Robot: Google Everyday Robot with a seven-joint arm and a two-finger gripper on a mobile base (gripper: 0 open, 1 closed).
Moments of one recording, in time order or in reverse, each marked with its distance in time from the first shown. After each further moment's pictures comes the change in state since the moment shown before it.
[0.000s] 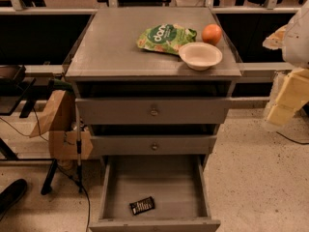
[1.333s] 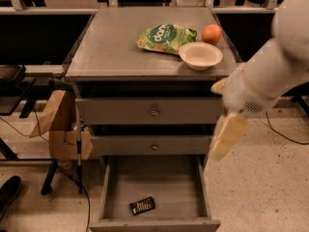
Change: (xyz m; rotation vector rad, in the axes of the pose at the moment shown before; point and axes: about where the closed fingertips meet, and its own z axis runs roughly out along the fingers) arm -0.042 0.034 0.128 -0.159 -0.159 -0.043
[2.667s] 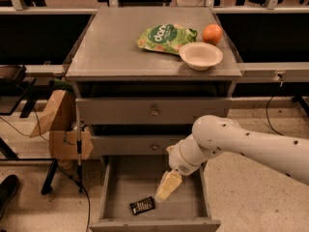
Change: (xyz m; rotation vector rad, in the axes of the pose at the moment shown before) arm -0.008 0.047 0.290 -0.190 -0.157 0.136
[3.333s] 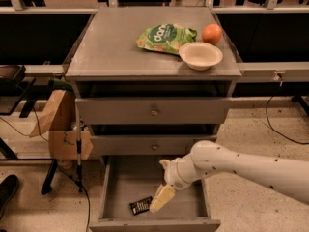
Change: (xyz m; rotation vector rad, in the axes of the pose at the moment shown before) arm 0.025 -0.006 0.088 -0.024 -0.143 -0.014
